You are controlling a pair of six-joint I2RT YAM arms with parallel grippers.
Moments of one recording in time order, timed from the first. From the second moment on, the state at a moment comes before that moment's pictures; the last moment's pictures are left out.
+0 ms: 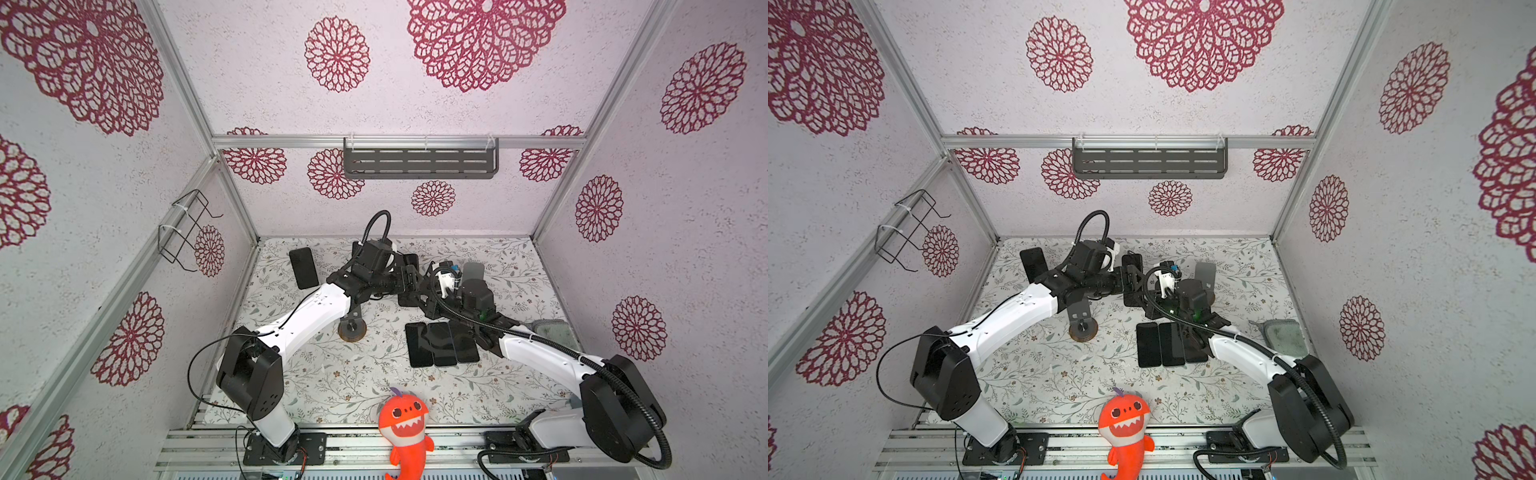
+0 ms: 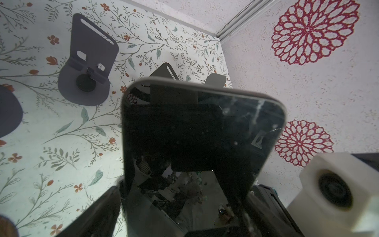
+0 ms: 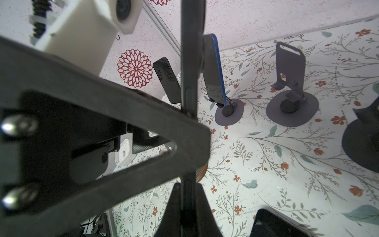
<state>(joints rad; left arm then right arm) -0.63 1.68 1.40 -0.38 0.21 -0.68 0.59 1.37 0.77 0.32 -0.39 0.57</state>
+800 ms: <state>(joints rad) -0.63 1.68 1.40 -0.44 0.14 -0.69 0.60 1.37 0.82 0.26 -0.39 0.59</state>
